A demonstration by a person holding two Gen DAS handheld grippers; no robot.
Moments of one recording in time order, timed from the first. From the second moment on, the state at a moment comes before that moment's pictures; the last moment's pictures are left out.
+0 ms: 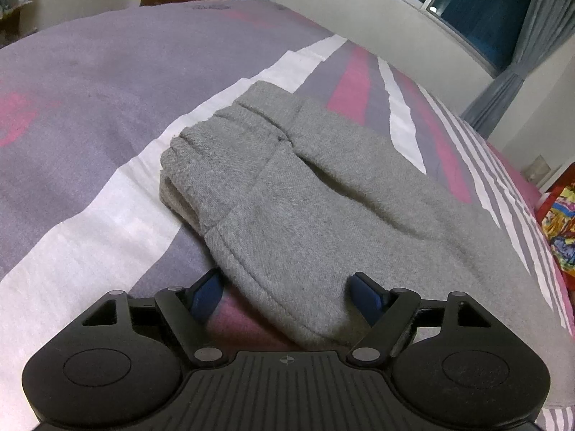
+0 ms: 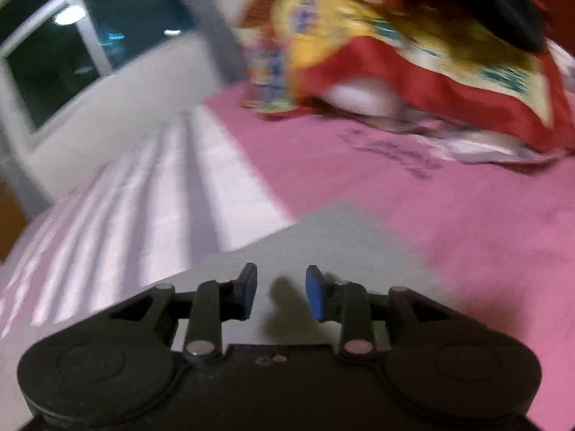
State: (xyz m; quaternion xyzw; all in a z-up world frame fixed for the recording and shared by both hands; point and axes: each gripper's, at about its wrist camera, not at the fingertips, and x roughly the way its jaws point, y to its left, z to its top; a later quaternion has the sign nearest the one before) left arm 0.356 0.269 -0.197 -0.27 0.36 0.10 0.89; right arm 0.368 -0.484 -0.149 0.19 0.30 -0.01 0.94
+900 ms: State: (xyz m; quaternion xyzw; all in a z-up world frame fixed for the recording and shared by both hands) left arm 0.339 0.336 -0.198 -0.32 0.31 0.11 0.89; right arm 0.549 -0.041 -0.186 0.11 0.43 0.32 0.84
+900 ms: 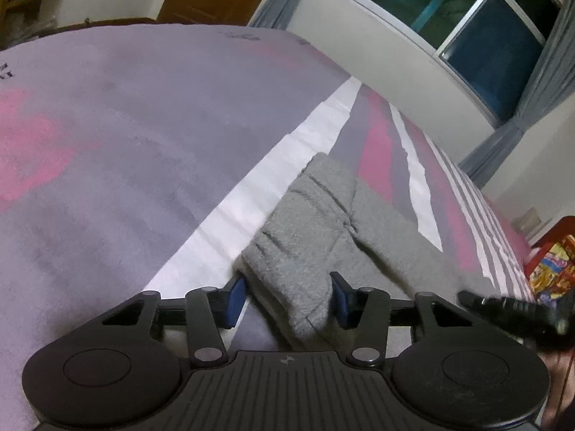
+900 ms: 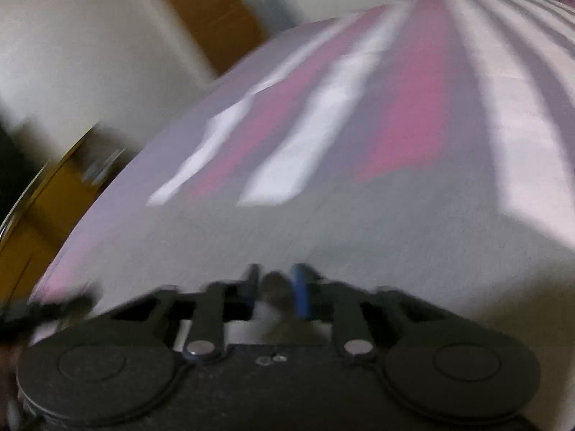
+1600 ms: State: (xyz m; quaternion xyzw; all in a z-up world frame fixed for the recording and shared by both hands) left arm 0.347 0.348 -0.198 -0.32 0.33 0.08 0.88; right arm 0.566 -0.057 -0.165 -0.08 0.38 0.25 0.89
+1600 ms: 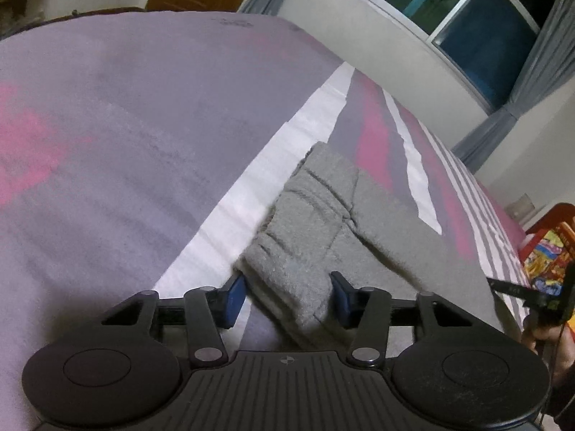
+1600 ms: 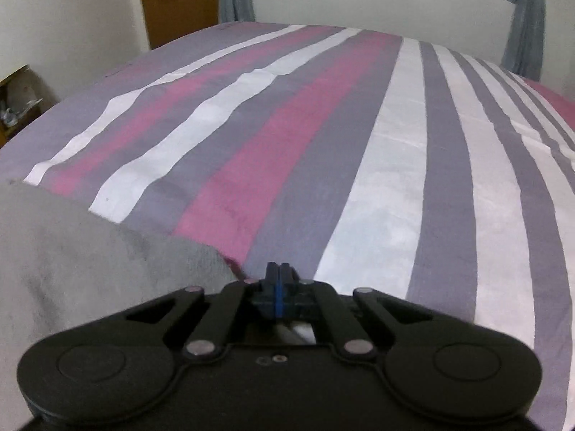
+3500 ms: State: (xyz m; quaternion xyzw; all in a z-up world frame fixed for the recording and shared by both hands) left arm 0.356 0.196 -0.190 -0.12 0.36 0.05 0.93; right arm 0.307 -0.552 -0.161 0.37 0.23 -0.07 0.90
